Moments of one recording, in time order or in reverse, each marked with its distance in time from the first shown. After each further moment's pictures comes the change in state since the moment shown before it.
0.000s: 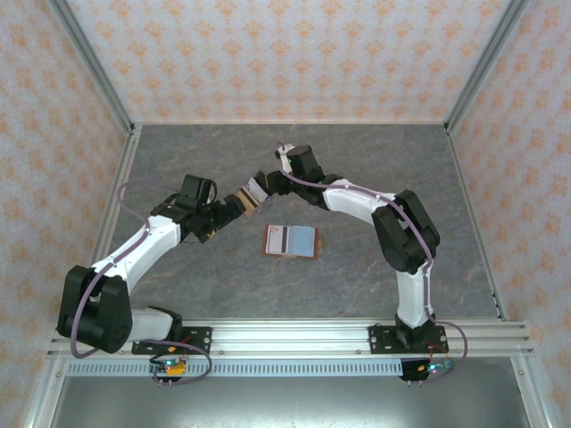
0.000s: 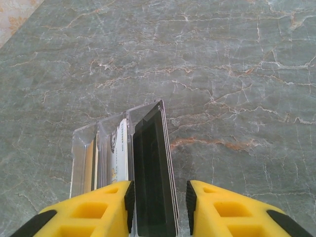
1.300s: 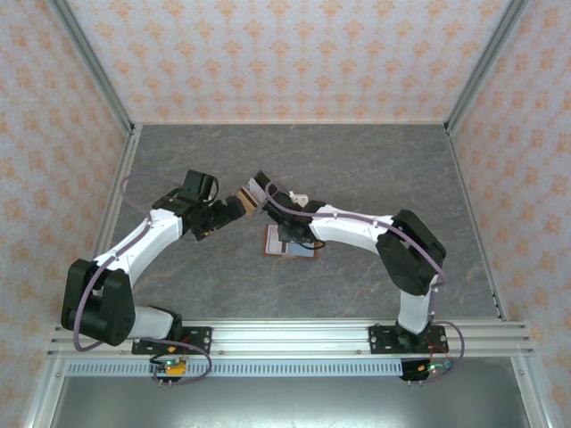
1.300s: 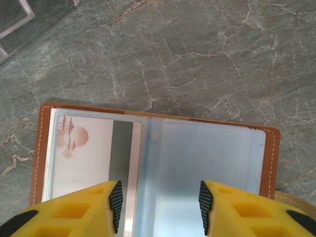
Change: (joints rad) left arm 0.000 0.043 0.064 -0.091 -0.022 0.094; right arm 0.262 -0.126 -0.117 -0.600 0.405 0.551
